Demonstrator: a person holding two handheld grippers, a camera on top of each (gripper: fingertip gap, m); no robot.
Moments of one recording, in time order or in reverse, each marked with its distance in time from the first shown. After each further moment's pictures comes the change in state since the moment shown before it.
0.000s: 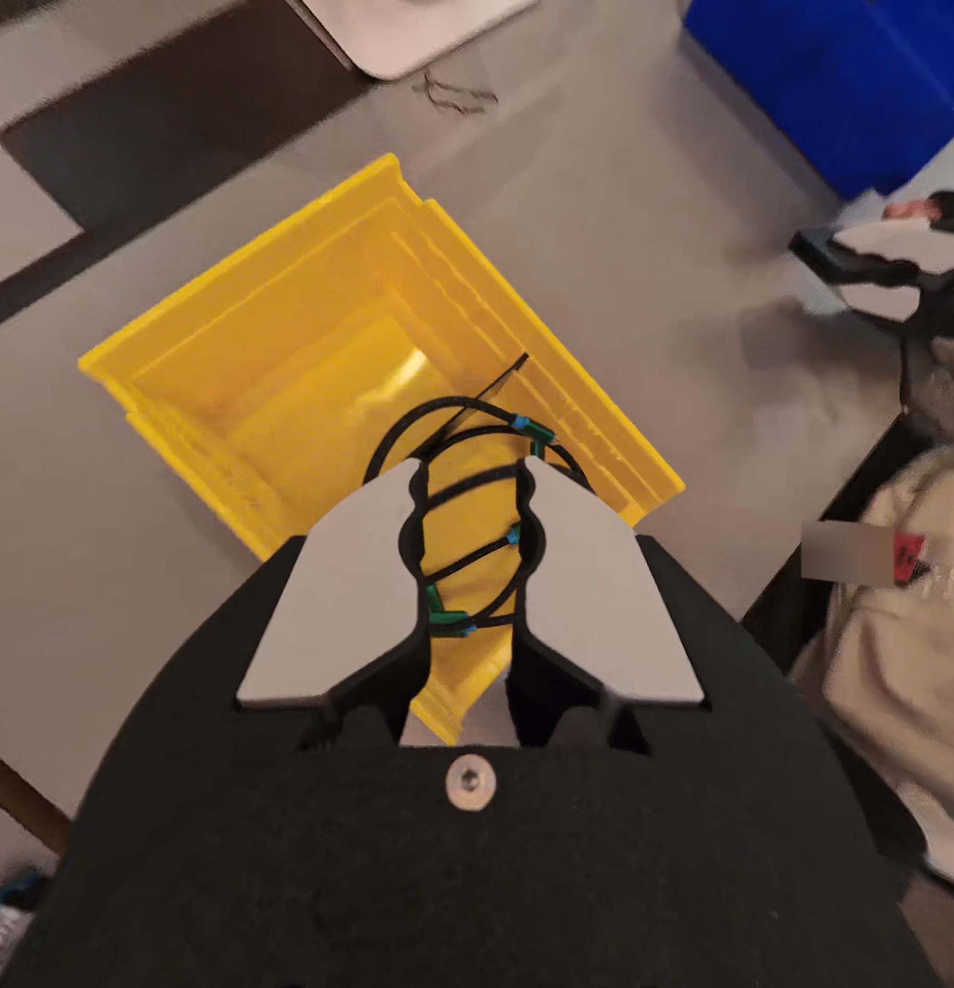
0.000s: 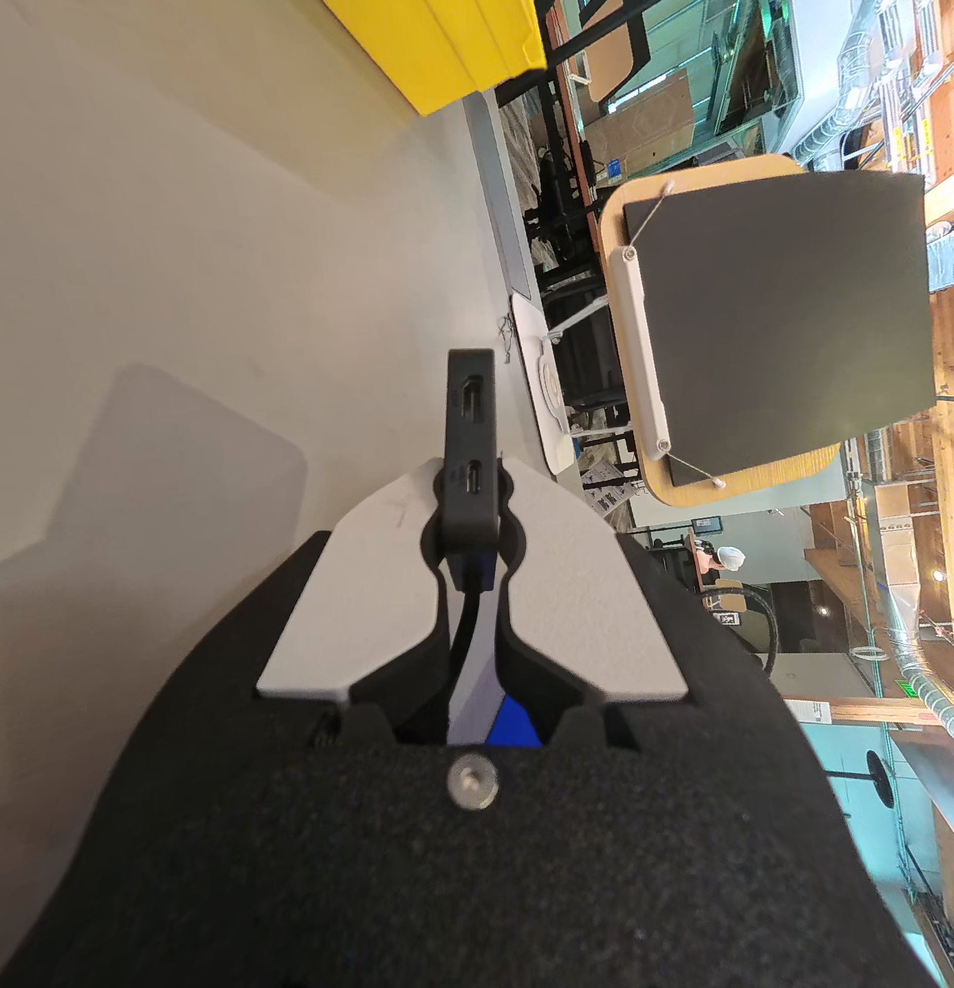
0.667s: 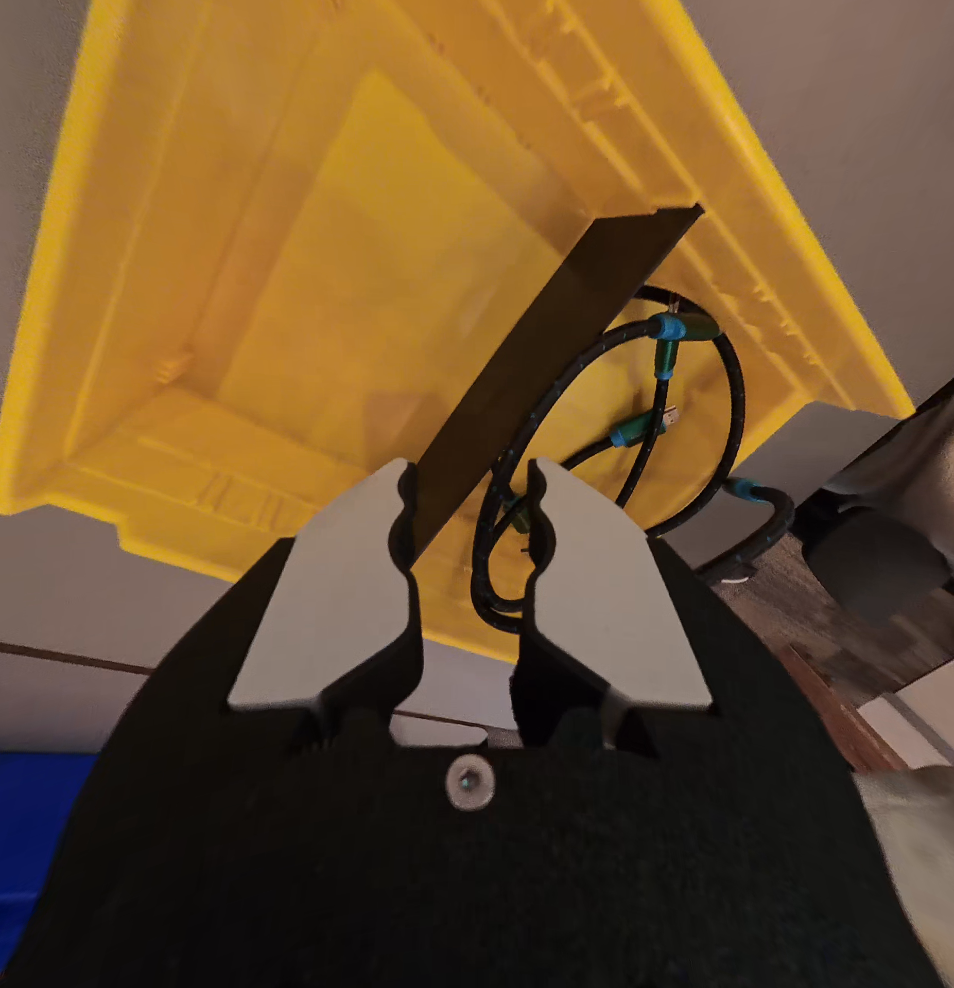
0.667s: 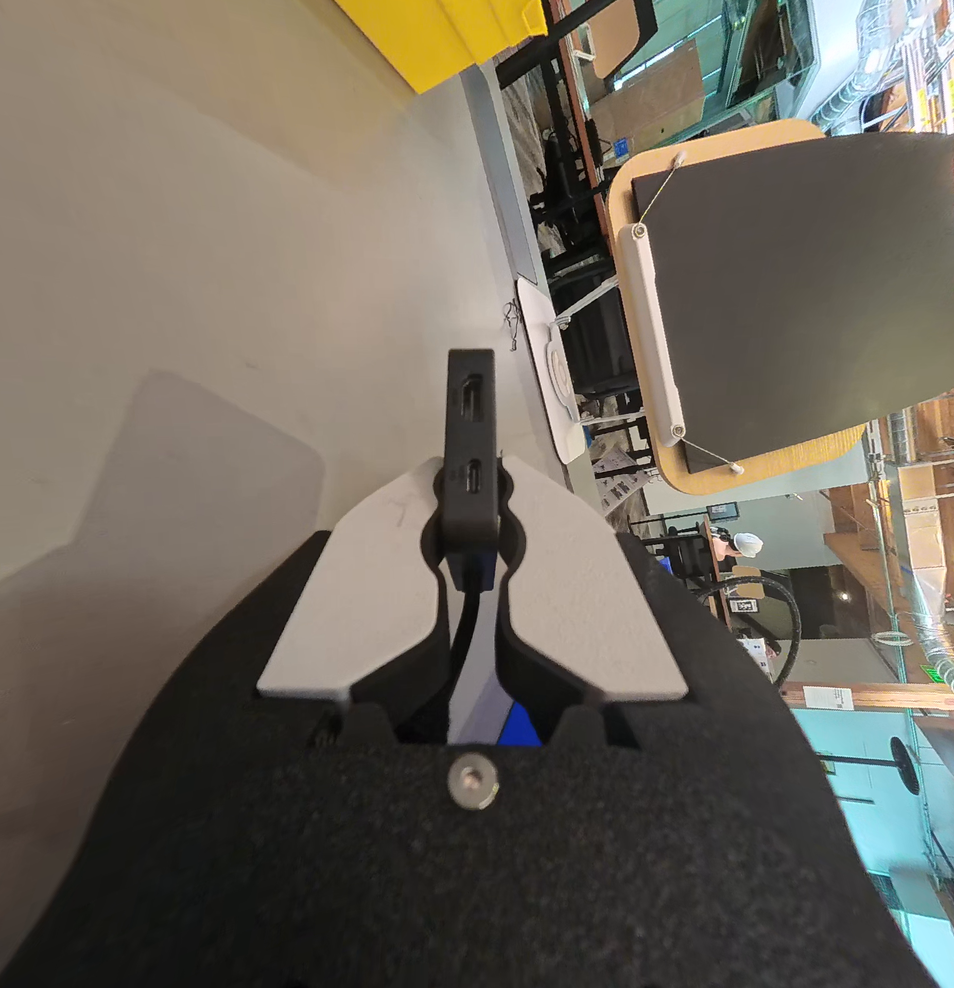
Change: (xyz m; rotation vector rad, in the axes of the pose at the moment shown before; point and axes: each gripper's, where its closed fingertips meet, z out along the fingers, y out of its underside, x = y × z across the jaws) left arm -0.051 0.028 0.079 -0.703 0.031 0.145; right arm -0.001 0.008 0.005 -0.020 -0.011 0.035
